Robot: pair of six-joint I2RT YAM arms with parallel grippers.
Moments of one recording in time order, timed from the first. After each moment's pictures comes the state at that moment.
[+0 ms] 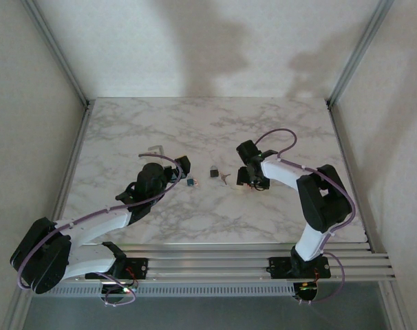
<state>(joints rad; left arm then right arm) -0.62 1.18 0.52 0.31 -0.34 -0.66 0.52 1.74 1.05 -0.64 0.15 0.61</state>
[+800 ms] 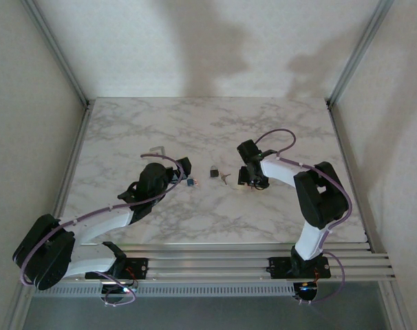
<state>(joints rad) -0.62 1.21 0.52 0.31 -0.34 -0.66 0.51 1.78 1.05 -0.60 0.13 0.58</state>
